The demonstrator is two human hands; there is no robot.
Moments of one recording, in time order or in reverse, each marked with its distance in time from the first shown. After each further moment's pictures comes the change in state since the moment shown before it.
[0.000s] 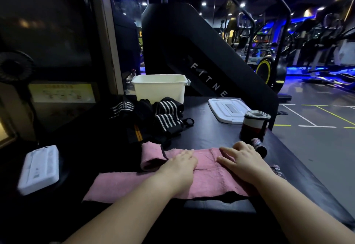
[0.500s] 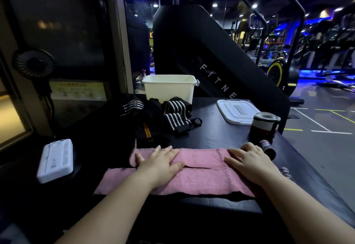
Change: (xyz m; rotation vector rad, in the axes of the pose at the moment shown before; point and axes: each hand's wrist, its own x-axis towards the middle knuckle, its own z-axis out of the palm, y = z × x) left_hand -0.026 -0.057 -0.003 -0.119 -0.057 -0.307; right_hand -0.001 -0.002 -0.003 0.006 -0.025 0.003
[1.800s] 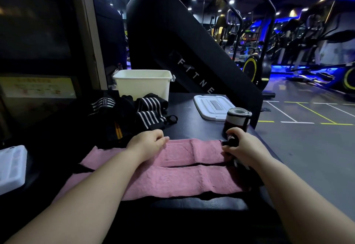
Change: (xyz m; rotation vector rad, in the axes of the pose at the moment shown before) left_hand 0.073 0.026 -0.017 -0.259 0.214 0.086; right_hand 0.005 0.037 -0.043 0.257 0.116 0.197
